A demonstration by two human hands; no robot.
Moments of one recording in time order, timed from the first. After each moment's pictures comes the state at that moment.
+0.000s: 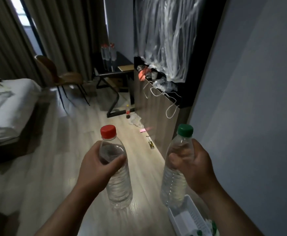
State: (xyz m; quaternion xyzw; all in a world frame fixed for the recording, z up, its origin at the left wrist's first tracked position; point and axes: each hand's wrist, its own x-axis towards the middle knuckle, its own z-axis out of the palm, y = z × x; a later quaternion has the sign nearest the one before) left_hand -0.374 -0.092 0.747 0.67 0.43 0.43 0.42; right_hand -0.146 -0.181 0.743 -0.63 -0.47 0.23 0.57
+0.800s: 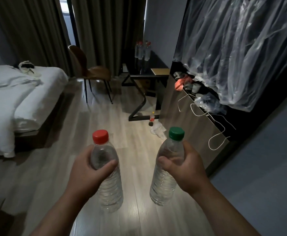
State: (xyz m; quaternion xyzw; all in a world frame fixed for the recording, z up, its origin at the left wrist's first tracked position) left_hand -0.463 0.176 0.723 0.59 0.51 0.48 0.39; right_hand -0.219 0.139 0.737 -0.62 -0.53 0.29 0.49
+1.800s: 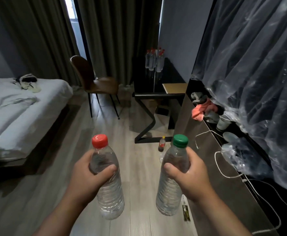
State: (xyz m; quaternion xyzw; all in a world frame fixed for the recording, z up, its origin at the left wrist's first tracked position) left_hand -0.307 0.576 0.721 0.59 0.53 0.50 0.35; right_hand -0.046 0.559 0.727 -0.56 -0.58 0.33 0.49
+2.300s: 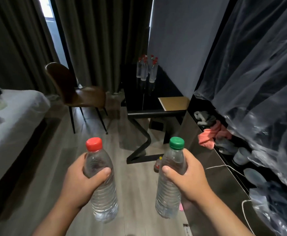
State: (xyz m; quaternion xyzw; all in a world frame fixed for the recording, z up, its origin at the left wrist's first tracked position) left_hand -0.333 0.862 0.710 0.60 0.52 0.49 0.35; right_hand -0.065 0.828 0.724 -0.60 -0.59 0.26 0.48
